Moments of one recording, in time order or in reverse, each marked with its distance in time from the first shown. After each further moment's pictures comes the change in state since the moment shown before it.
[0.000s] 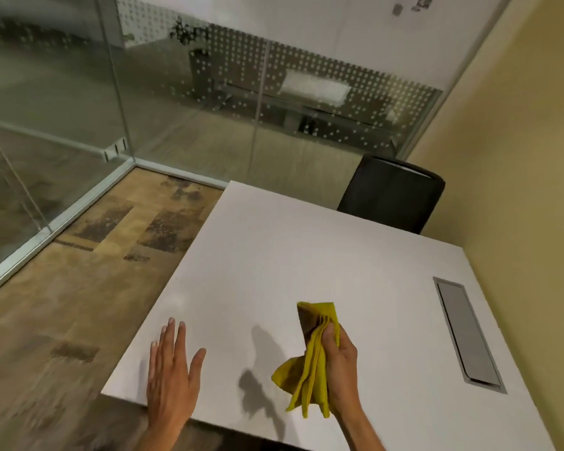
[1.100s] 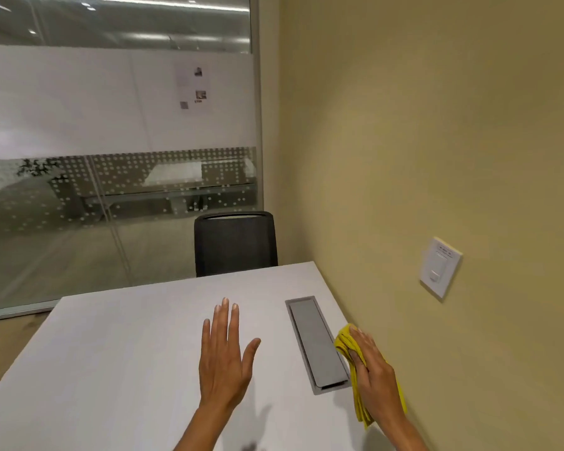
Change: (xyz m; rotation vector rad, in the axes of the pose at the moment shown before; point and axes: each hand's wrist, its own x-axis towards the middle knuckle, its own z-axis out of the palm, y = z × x) left_hand -0.046 0.548 0.175 -0.065 0.067 0.695; right_hand 0.064 0.000 -0.549 -0.651 0.465 -0.548
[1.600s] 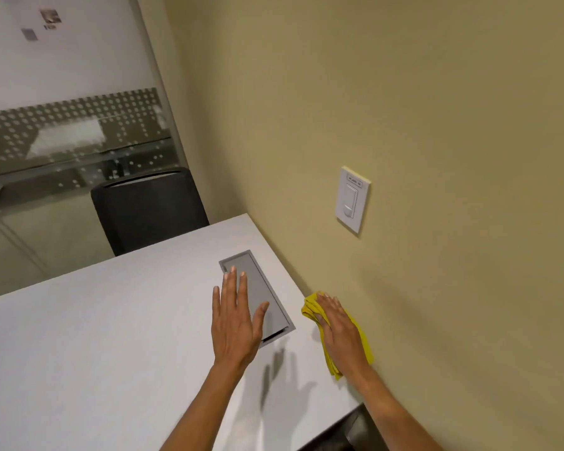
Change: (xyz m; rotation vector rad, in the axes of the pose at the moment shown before) left_hand 0.006 0.128 0.141 -0.096 -0.204 0.155; right_hand -0.017 0.126 -0.026 -0.178 0.028 0.104
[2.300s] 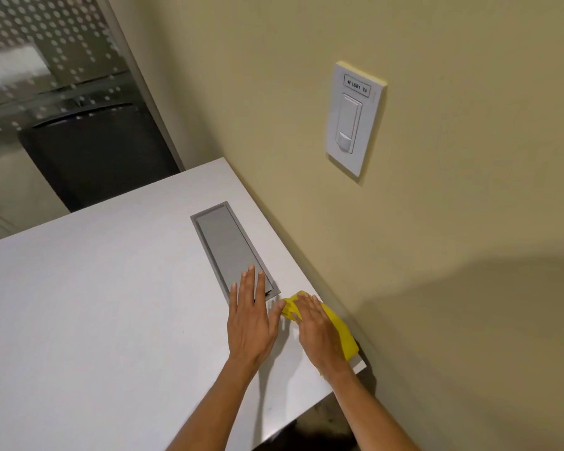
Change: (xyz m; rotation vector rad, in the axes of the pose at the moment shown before) left_hand -0.045 -0.001 0.154 0.005 -0.261 -0.037; right_hand -0.044 0.102 0.109 -0.242 -0.215 0.043
